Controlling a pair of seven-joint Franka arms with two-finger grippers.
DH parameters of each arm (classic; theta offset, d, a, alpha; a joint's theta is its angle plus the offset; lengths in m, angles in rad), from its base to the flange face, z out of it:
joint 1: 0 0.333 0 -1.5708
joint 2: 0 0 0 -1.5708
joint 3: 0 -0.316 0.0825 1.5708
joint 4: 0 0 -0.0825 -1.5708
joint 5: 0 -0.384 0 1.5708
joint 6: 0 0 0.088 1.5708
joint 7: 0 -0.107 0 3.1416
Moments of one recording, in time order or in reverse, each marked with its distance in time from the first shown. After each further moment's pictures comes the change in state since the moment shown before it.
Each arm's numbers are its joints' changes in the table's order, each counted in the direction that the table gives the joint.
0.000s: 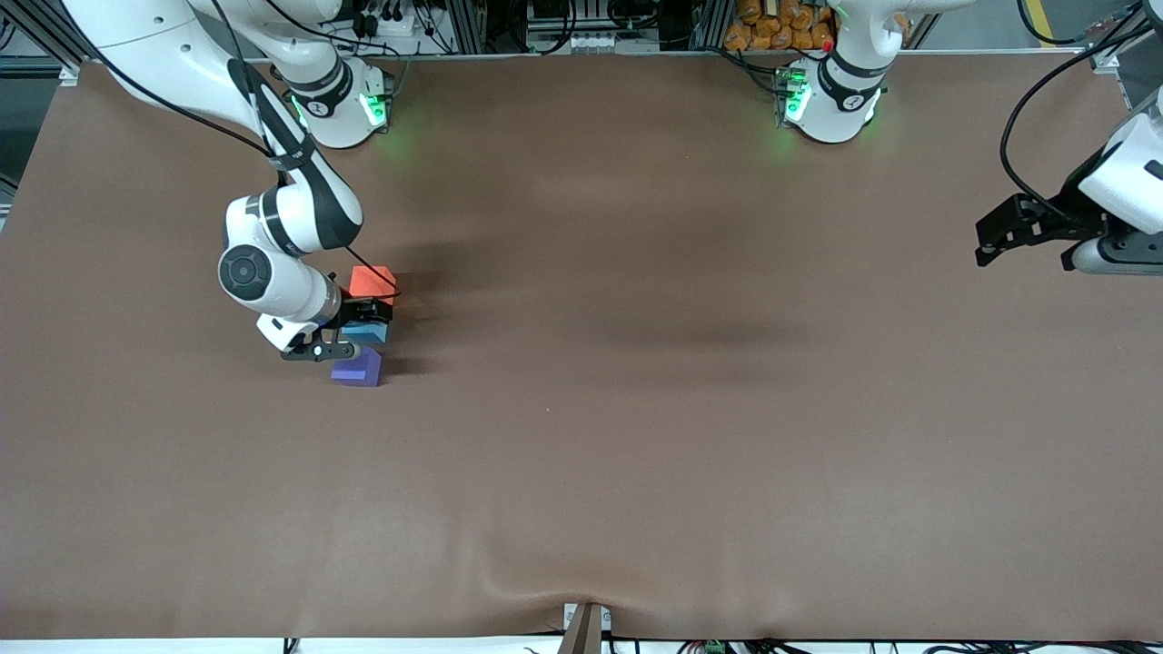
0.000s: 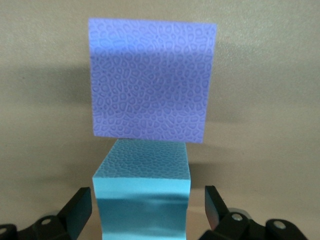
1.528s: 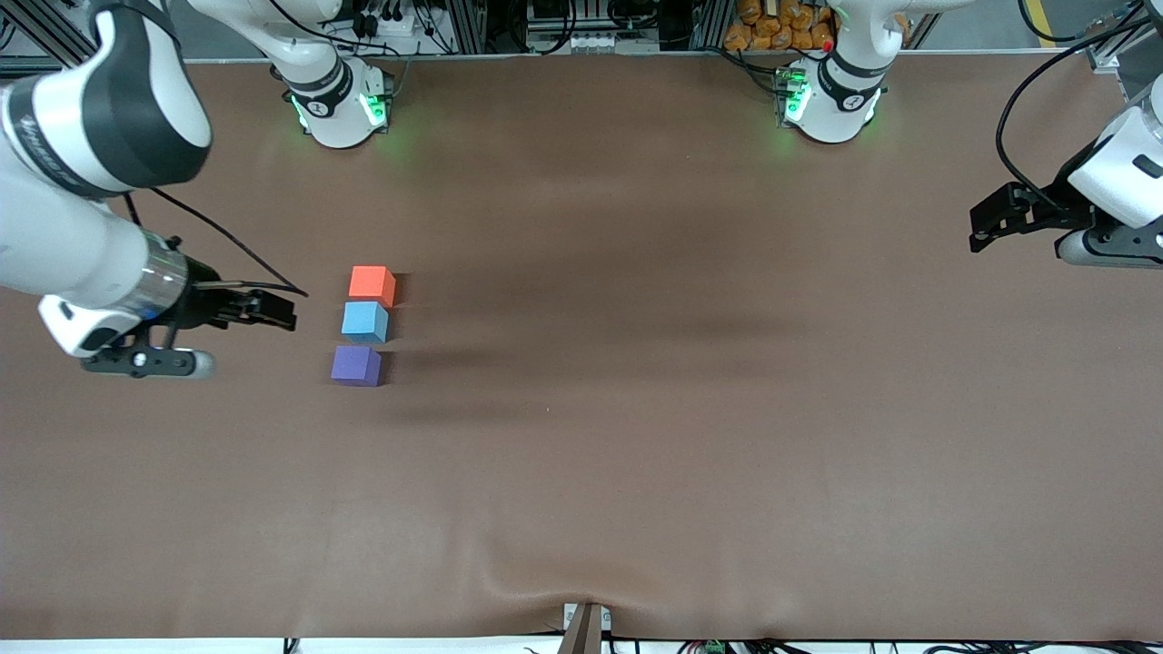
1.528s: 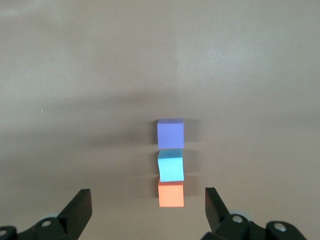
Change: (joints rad) left arm 0.012 -0.003 0.012 -0.010 0.000 0.048 -0.002; right arm 0.014 -0.090 0.036 -0.811 -0.069 0.797 -0.052
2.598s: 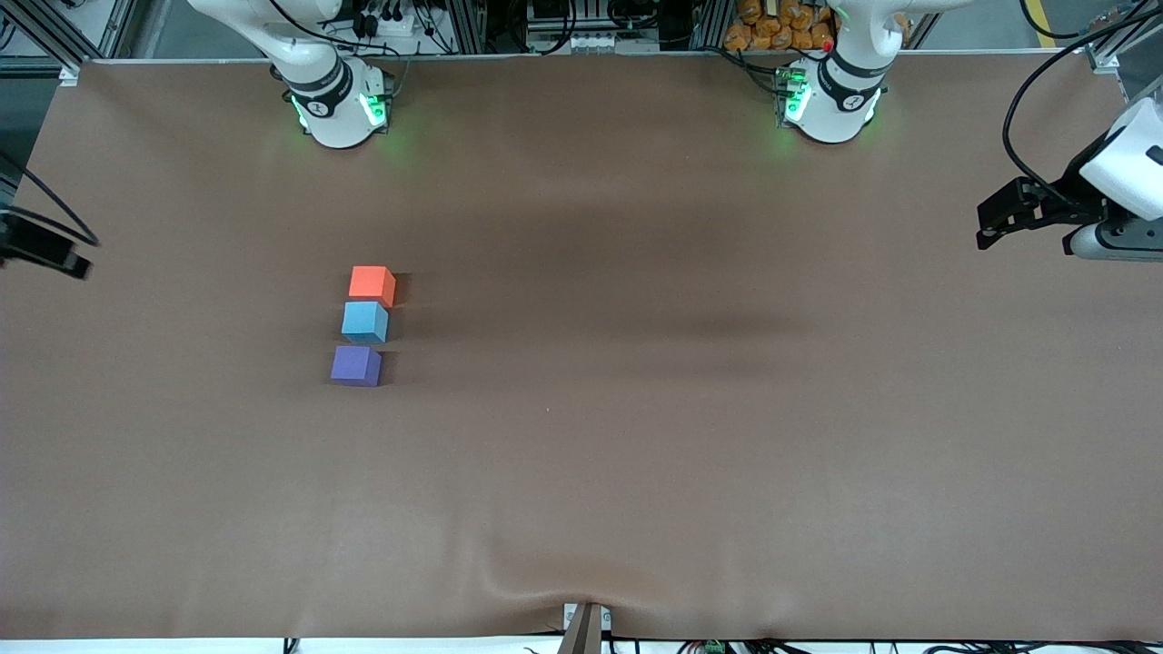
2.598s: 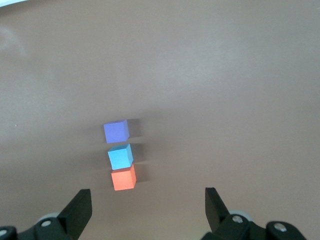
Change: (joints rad) left arm 0.003 -0.009 -0.004 -0.004 0.000 0.001 0.000; right arm -0.002 -0.072 0.264 -0.271 0.004 0.301 0.157
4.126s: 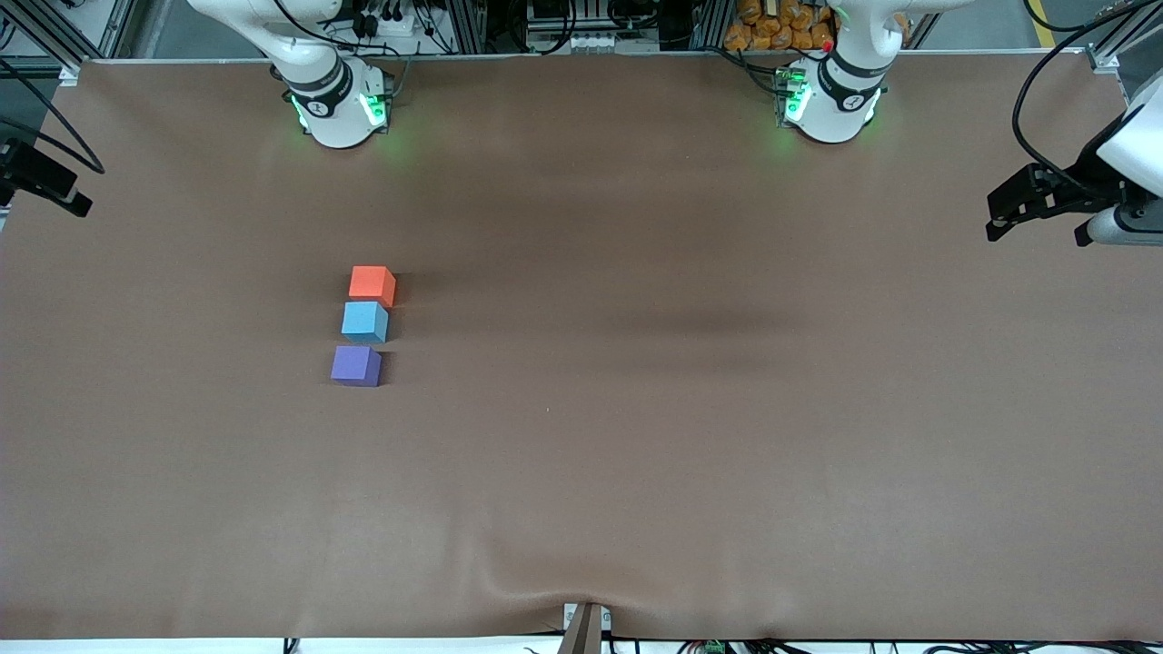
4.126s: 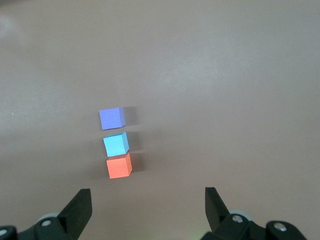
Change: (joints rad) left arm 0.000 -0.012 0.000 -0.027 0.000 0.017 0.000; right arm 0.014 -0.269 0.017 0.373 0.000 -0.149 0.011
